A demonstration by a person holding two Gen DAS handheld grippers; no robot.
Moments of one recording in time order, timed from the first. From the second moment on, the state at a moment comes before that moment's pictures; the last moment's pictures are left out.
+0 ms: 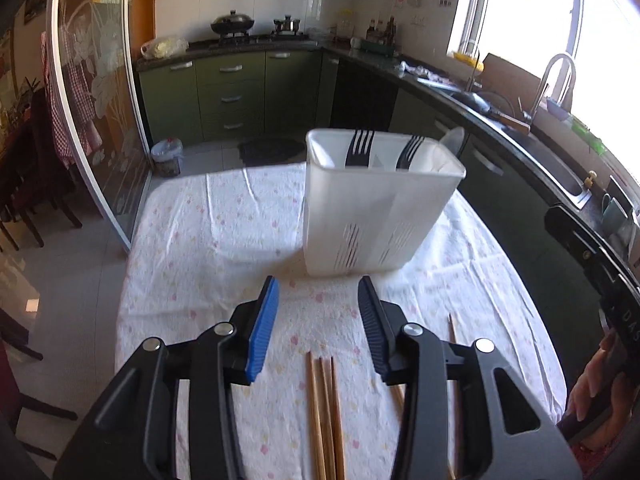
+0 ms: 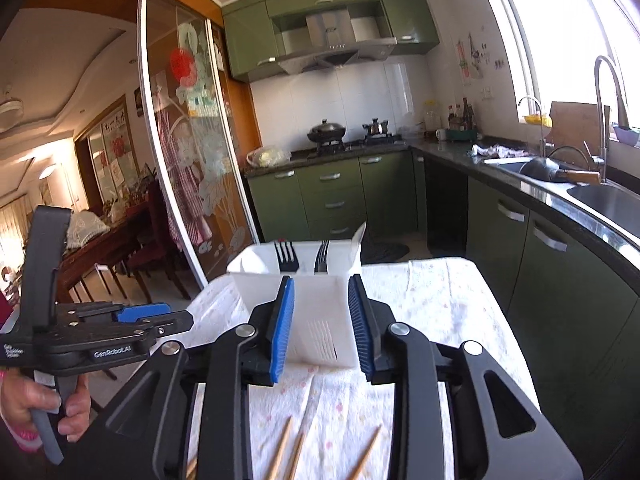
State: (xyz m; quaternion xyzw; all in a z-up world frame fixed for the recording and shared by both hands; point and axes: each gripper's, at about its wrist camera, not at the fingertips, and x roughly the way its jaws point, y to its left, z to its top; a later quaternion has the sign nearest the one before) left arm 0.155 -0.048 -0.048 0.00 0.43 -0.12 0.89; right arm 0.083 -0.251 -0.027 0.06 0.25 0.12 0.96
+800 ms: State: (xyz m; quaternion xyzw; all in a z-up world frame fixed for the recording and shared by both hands) left arm 0.154 -0.050 -0.163 0.00 0.69 -0.08 0.72; right arm 0.064 -0.258 -0.093 0.05 0.50 0.17 0.85
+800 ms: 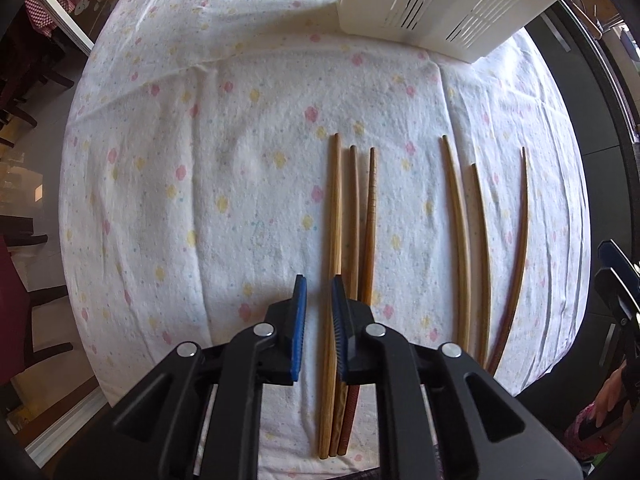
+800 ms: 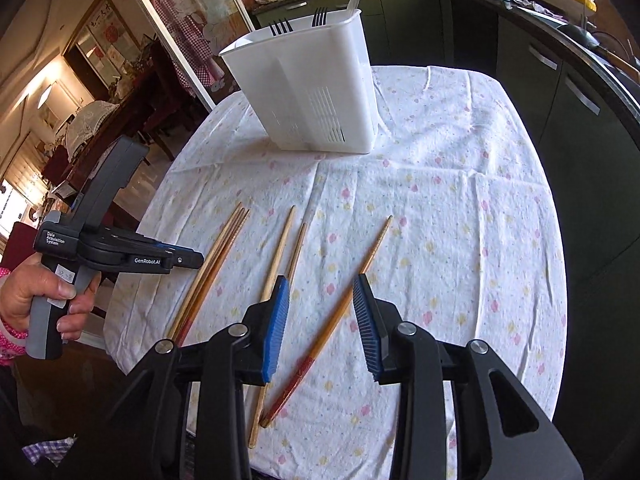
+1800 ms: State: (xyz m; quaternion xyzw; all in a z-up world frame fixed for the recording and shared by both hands) left arm 0.151 -0.053 -0.171 0.01 0.70 -0.08 0.70; right arm 0.128 -0.166 -0.160 0.03 0.68 0.19 0.71
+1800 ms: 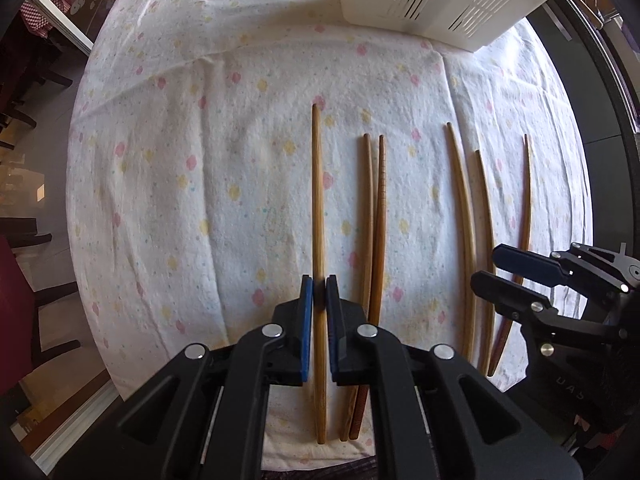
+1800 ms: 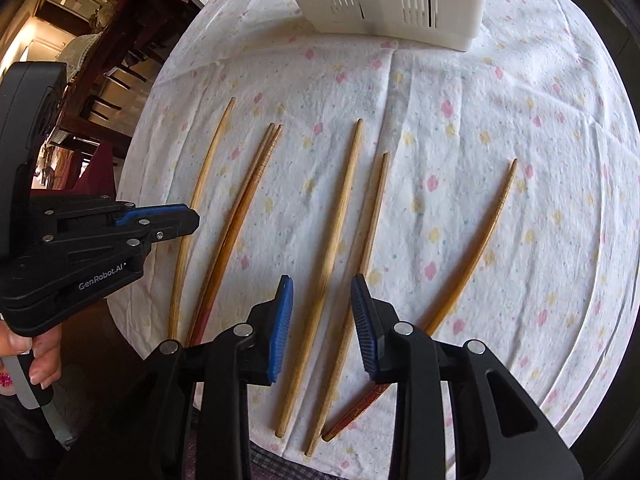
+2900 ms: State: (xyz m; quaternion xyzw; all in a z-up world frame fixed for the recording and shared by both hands) left arm 0.133 -0.026 -0.065 0.01 0.60 -0.16 0.78; right arm 0.098 -0.161 -0.128 0.12 0.54 0.20 0.81
